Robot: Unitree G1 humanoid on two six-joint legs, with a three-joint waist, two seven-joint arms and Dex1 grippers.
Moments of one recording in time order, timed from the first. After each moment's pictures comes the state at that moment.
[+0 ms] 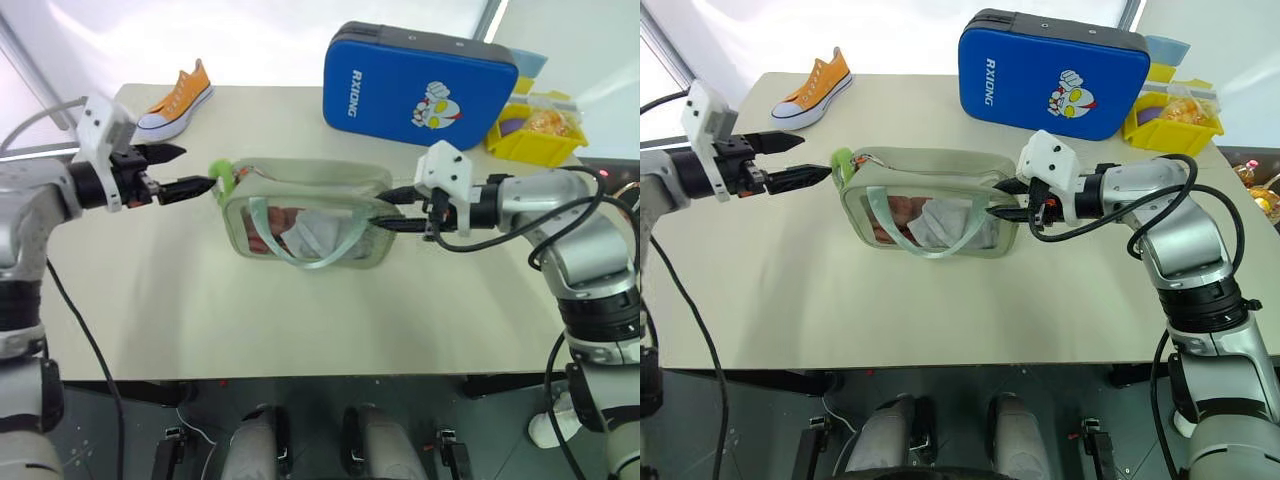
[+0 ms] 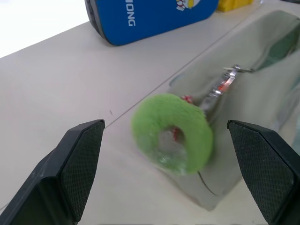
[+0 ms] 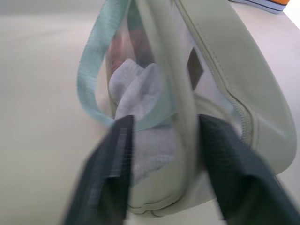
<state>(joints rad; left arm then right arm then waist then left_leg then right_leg) -0.77 0.91 0.12 0.20 -0.47 0.63 -1.00 -0.76 -0.76 0.12 -0.16 0.28 0.58 1.09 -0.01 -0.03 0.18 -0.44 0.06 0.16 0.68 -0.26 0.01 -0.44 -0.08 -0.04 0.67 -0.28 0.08</state>
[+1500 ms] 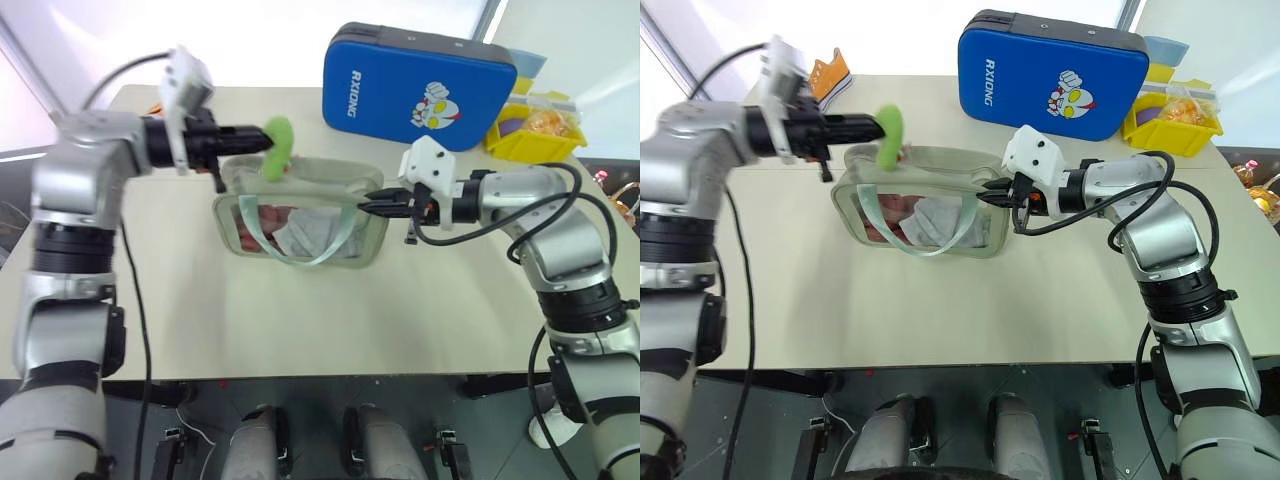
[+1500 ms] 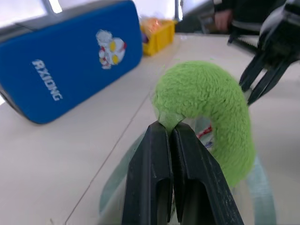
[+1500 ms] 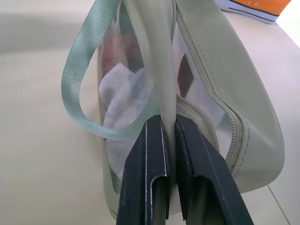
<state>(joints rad) -1.03 0.66 -0.07 0.31 -0.33 0.48 -1.16 -0.80 -0.69 0.16 -0.11 0.24 0.55 1.05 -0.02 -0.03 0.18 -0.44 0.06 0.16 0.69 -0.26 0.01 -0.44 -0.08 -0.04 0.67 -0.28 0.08</state>
